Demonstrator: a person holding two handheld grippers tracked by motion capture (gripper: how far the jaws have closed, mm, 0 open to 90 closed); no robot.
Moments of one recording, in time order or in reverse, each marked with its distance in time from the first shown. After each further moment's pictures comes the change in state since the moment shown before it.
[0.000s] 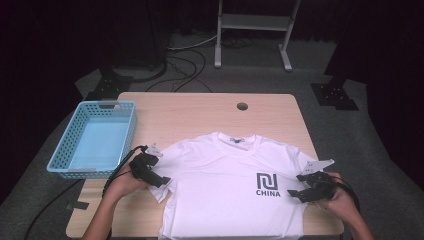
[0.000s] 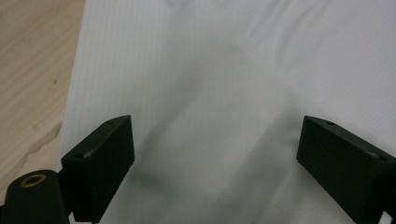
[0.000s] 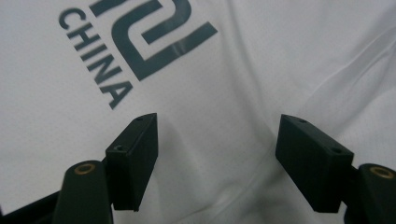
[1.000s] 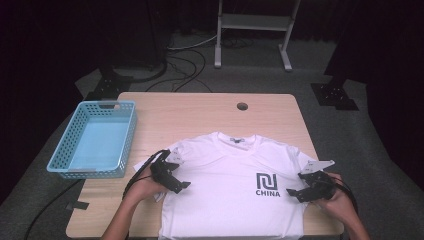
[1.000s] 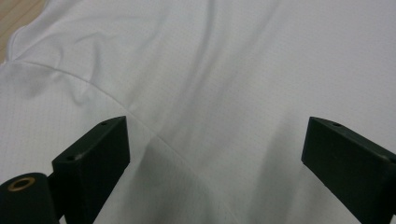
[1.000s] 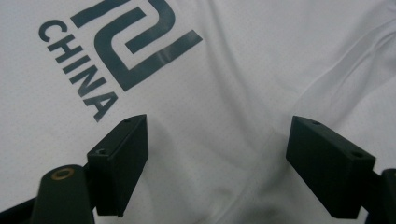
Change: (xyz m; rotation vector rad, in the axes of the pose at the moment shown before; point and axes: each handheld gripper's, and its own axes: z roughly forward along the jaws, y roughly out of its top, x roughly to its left) left arm -0.037 0.026 0.034 -0.053 -0.012 0.182; right arm -0.001 -0.002 0.004 -0.016 -0.053 0.030
